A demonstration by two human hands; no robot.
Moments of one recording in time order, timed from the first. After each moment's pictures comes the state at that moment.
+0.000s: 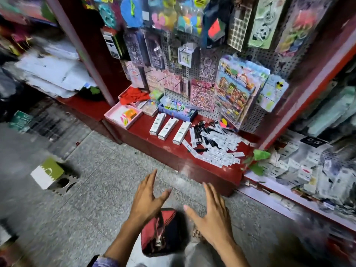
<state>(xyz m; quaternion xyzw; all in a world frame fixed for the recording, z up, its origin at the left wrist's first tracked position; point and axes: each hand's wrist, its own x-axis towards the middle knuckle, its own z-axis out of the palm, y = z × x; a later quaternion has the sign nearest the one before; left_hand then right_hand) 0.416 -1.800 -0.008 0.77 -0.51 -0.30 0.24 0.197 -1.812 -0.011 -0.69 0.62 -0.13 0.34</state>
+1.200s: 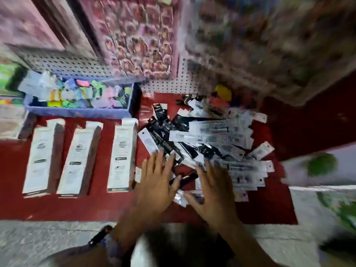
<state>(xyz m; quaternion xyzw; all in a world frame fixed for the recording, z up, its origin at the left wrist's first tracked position) 0.424 -2.281 -0.477 0.53 -0.83 -0.16 0.05 0.254 -2.207 -0.471 -0.67 0.72 -0.04 0.14</state>
